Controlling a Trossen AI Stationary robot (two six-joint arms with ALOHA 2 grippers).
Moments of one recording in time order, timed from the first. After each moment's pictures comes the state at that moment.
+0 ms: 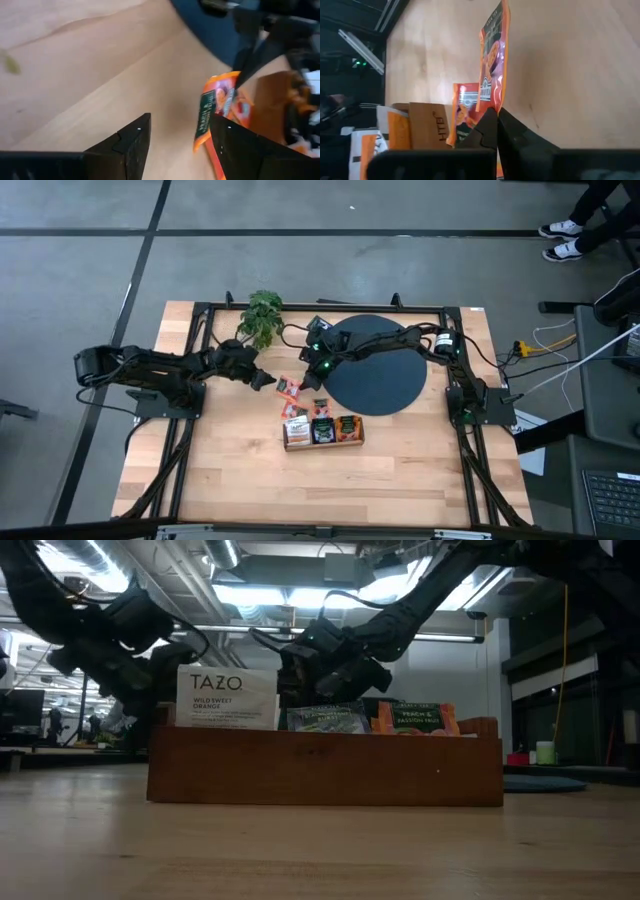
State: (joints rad) left arm 0.45 1.15 0.18 0.34 0.29 -0.72; right arm -0.28 2.20 1.44 -0.07 -0.67 0.44
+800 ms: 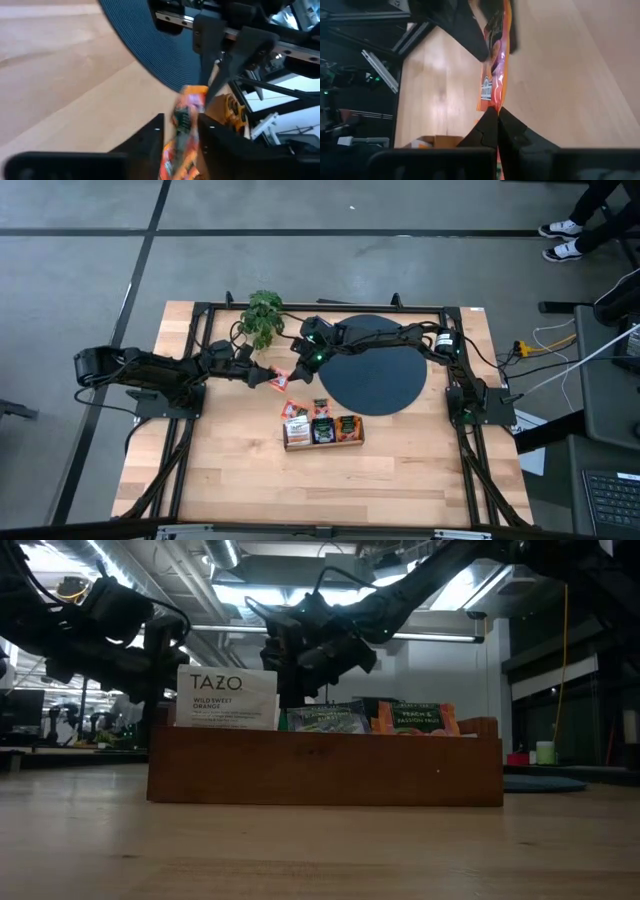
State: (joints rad) left arm 0.45 1.15 0.07 0.74 0.35 -0.84; right arm -0.28 2.20 1.57 -0.08 -0.65 0.44
